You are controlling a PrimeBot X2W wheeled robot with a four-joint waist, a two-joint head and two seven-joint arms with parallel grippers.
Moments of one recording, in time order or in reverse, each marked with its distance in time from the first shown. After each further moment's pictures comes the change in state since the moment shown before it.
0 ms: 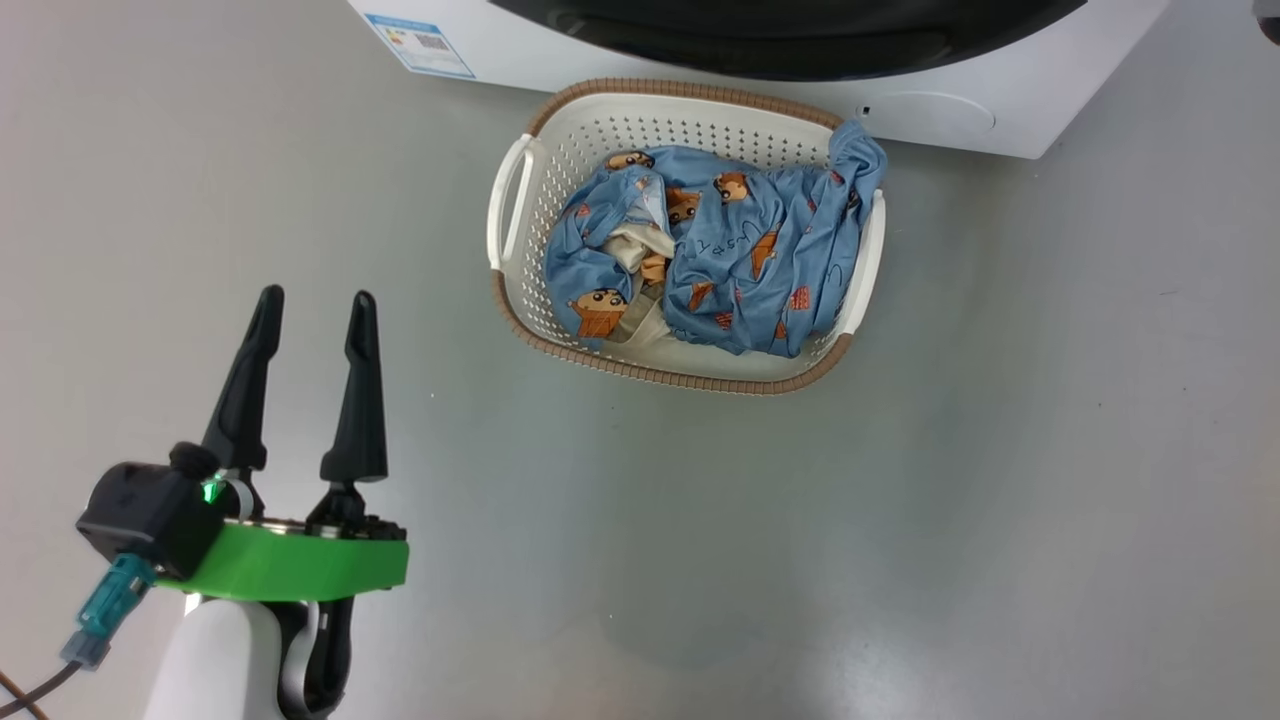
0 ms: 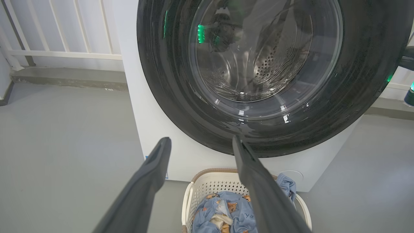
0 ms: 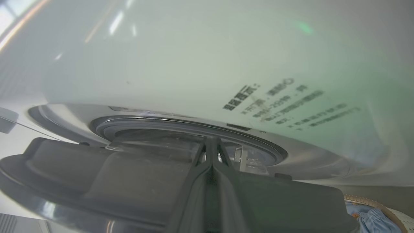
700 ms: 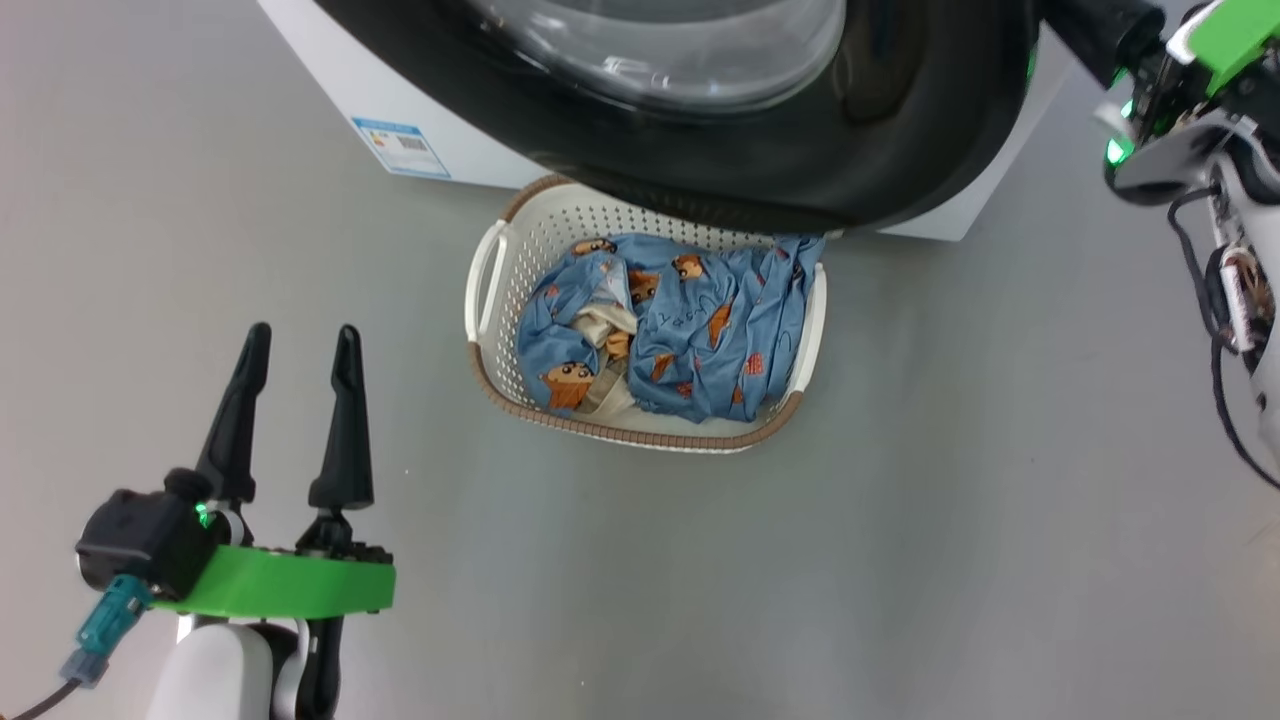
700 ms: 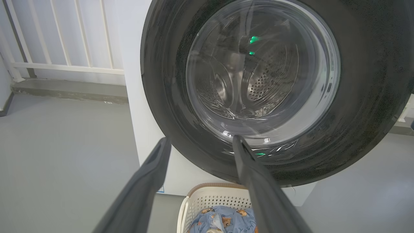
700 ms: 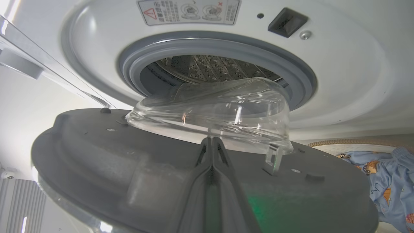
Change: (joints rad) left arm 0.032 0.002 0.029 0.032 0.008 0.000 0.000; right arm 0.182 0.065 0.005 -0.058 0.077 -0.001 0.152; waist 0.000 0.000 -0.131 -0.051
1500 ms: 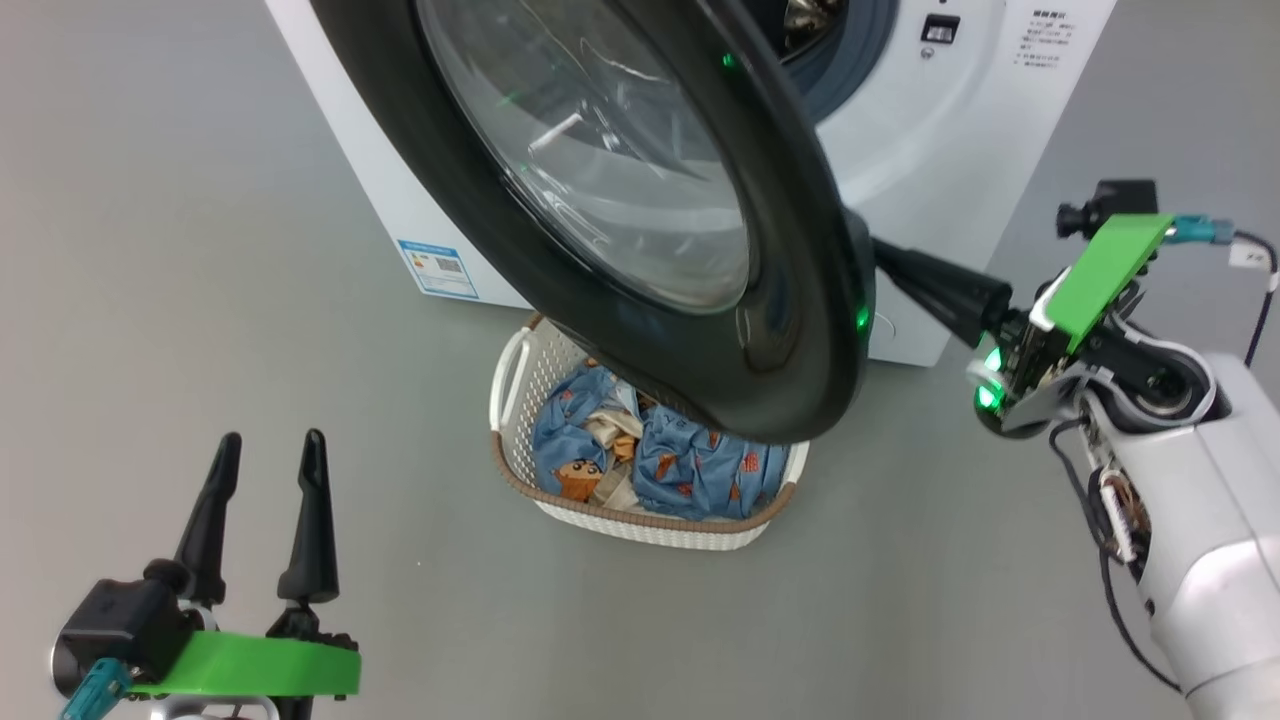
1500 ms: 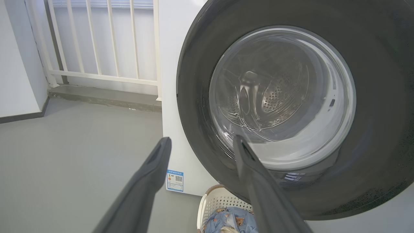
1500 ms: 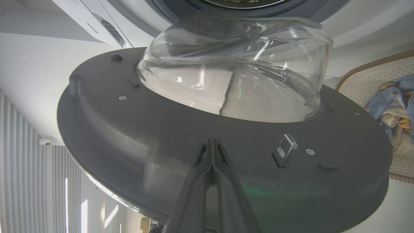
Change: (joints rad) left arm 0.137 0.023 0.052 0.026 0.002 0.000 0.000; right arm 0.370 0.089 -0.024 -0.164 0.070 0.000 0.122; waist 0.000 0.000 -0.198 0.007
